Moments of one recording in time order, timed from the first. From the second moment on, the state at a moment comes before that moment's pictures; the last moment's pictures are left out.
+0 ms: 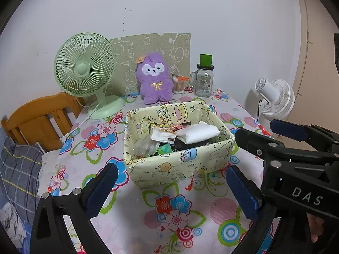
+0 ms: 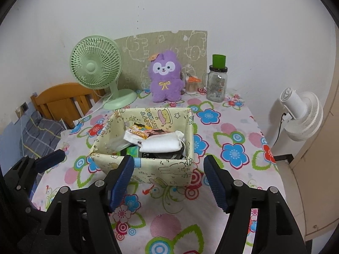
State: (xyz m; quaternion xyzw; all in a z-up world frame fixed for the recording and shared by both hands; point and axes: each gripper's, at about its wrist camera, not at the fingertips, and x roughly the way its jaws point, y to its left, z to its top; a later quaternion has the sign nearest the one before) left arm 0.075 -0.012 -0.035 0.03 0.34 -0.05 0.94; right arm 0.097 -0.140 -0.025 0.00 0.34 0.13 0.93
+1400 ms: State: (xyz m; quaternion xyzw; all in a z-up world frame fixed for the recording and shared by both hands) left arm 0.009 0.008 0.015 0.00 0.28 -0.03 0.96; right arm 0.014 -0.171 0.015 0.01 0.27 0.09 0.96
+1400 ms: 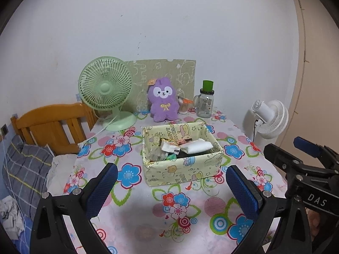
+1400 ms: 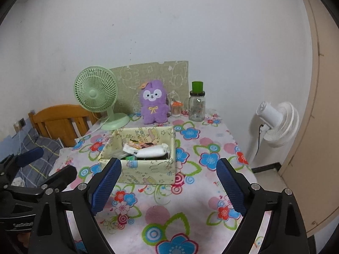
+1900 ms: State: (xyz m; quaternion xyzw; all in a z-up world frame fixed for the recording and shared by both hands) left arm 0.009 0.009 0.018 0.00 0.28 -0.03 0.96; right arm 0.014 -0.169 0.016 0.01 0.26 0.09 0.96
